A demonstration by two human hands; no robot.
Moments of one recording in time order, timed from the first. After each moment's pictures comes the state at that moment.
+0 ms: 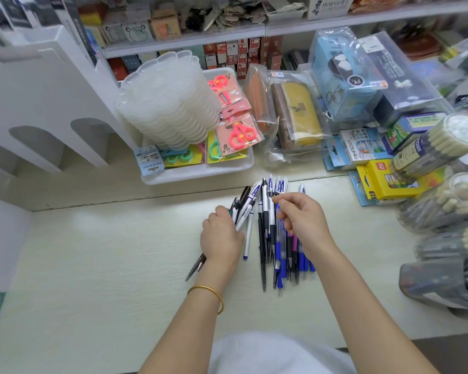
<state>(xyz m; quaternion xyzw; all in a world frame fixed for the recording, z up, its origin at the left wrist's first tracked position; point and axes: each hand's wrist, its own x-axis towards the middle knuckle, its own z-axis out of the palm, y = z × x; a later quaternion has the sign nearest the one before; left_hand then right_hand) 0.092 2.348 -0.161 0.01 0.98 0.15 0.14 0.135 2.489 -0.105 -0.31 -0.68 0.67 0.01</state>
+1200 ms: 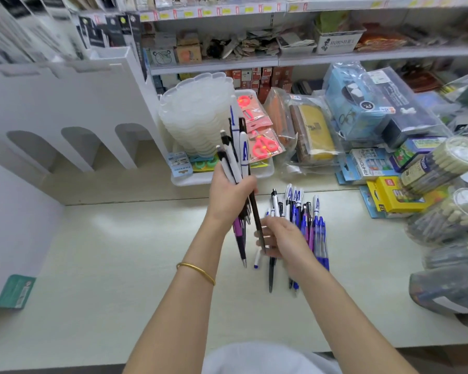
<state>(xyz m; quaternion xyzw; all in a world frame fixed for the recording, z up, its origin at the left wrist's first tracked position) 0.069 2.319 -0.047 0.00 0.72 0.69 0.09 0.148 2.419 -0.102 -0.32 -0.62 0.71 -0.11</state>
